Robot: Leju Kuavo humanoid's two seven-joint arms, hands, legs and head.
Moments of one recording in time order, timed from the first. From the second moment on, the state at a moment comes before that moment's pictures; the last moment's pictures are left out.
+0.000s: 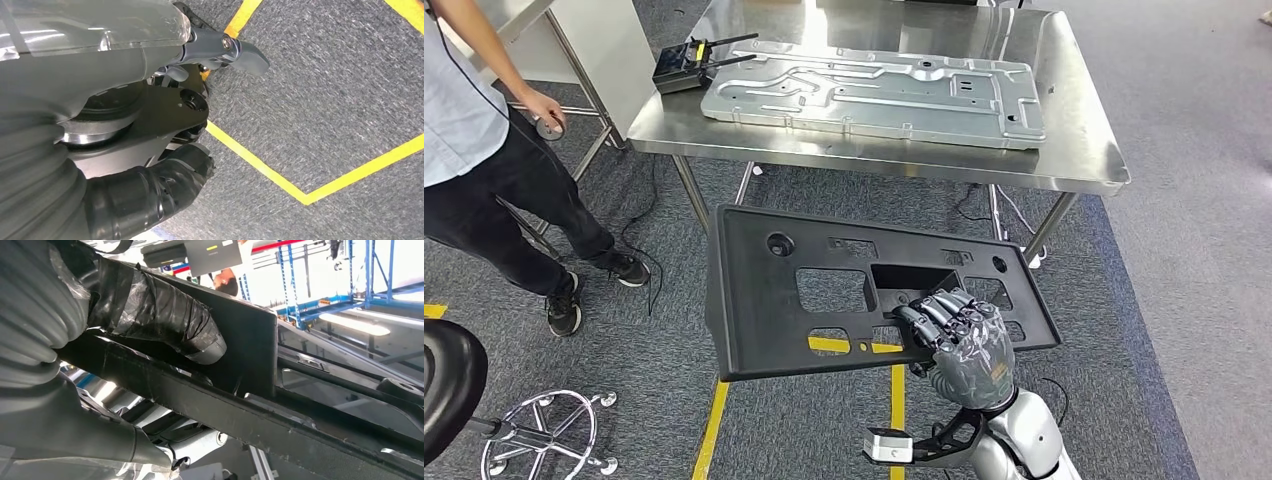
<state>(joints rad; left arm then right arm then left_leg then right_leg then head) -0.05 -0.11 -0.52 -0.23 1.51 -0.07 -0.33 -0.15 -0.01 0.40 -1.59 1.16 -0.70 -0.46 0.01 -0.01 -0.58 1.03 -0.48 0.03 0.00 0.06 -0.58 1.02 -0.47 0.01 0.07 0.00</state>
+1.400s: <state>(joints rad) -0.06 -0.12 -0.52 -0.23 1.51 -0.07 -0.32 -0.15 -0.01 0.40 -1.59 1.14 -0.70 -0.47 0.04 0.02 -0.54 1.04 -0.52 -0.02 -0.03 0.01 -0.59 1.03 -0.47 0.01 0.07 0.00</state>
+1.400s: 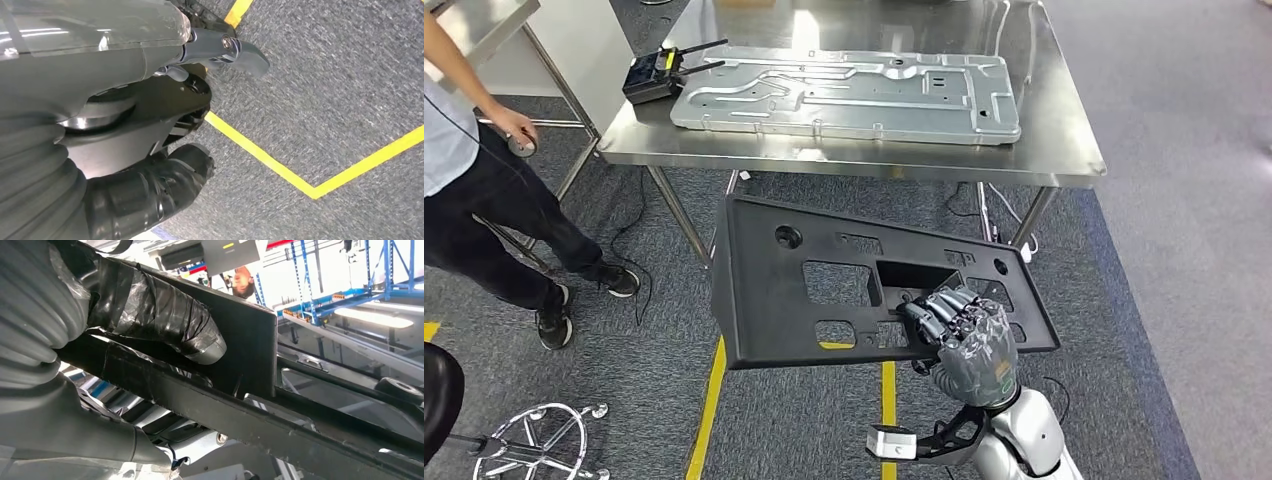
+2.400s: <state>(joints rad) -0.05 -0.12 -0.52 -0.23 1.51 -0.07 -0.32 -0.16 -0.02 0.41 -1.59 1.13 -0.70 -0.50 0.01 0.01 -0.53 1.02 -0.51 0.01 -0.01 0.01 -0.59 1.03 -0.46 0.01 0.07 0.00</state>
